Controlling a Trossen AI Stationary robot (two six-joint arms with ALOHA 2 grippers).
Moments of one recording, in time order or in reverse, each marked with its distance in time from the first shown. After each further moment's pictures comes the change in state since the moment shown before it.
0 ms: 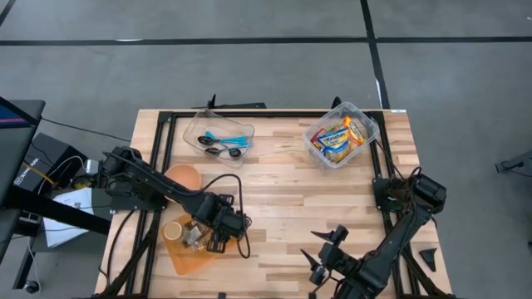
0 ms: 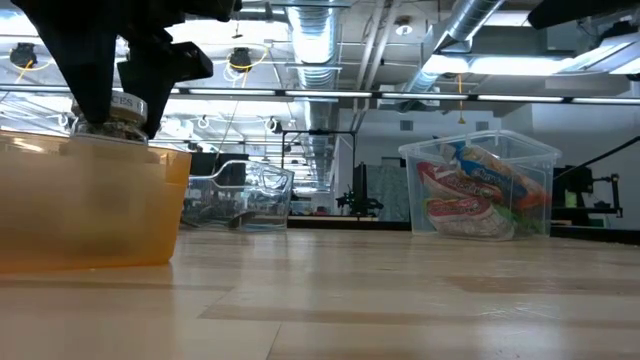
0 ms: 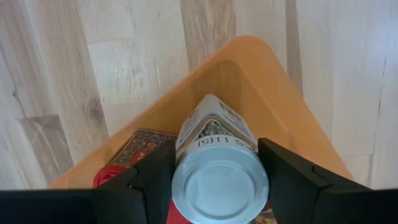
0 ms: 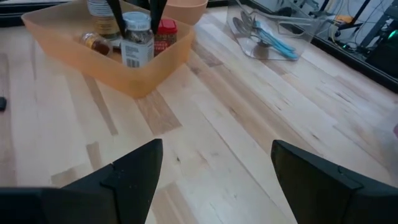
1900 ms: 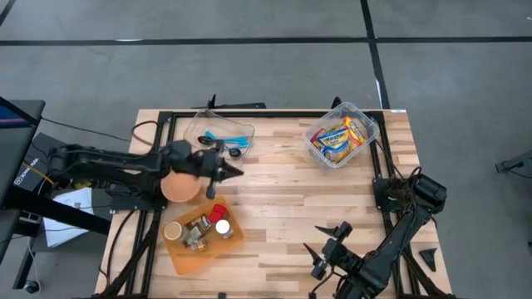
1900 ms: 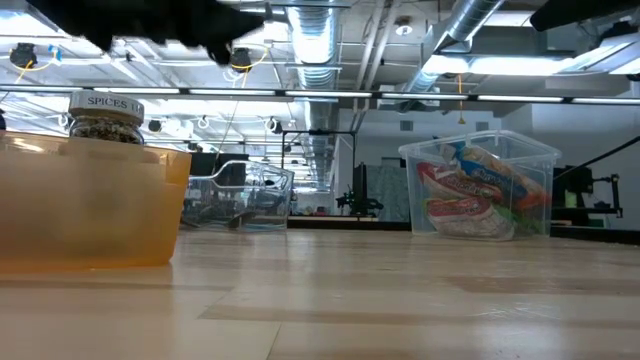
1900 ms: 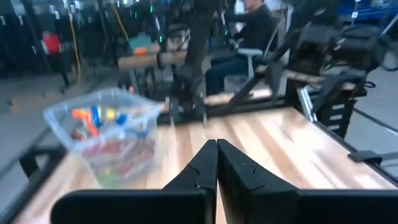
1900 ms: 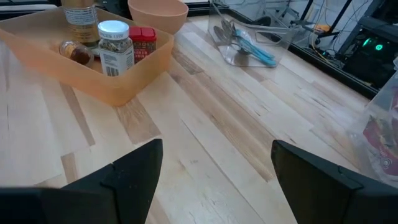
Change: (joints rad) left arm 0.500 -0.726 -0.786 1.418 0.212 0.432; right arm 0.004 -0.001 0.000 -0.138 0.042 0.125
